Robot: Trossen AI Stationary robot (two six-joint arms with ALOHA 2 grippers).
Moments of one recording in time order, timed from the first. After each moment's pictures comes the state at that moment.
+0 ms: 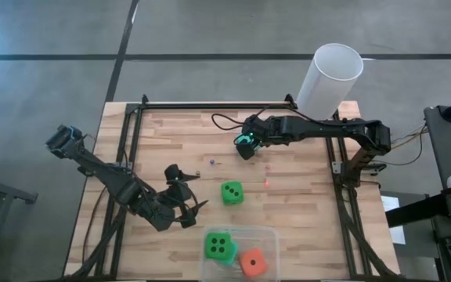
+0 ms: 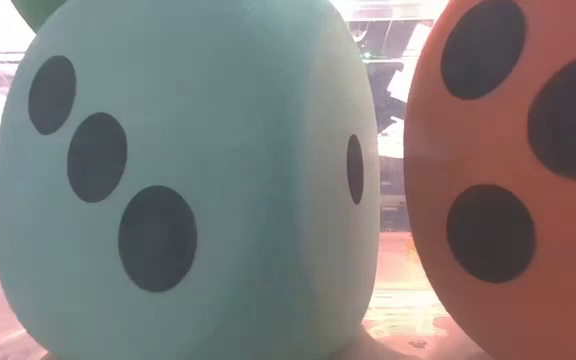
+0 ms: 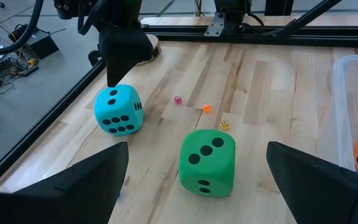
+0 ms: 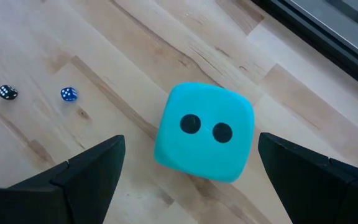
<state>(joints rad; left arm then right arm) -0.60 1.39 1.10 -0.51 -0.87 -0.50 -0.20 1.67 1.33 -0.72 0.31 0.57</state>
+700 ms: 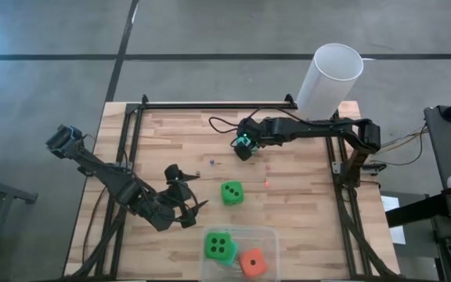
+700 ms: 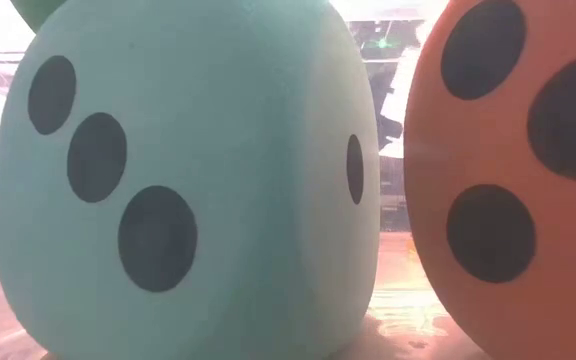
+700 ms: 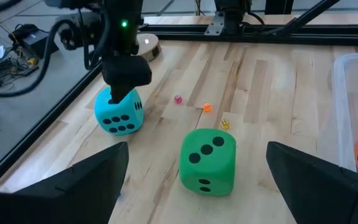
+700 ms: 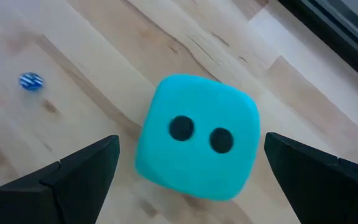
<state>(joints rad) -0.60 1.39 1.10 -0.51 -0.87 -0.50 -0.23 1.77 1.33 -0.69 0.31 0.51</state>
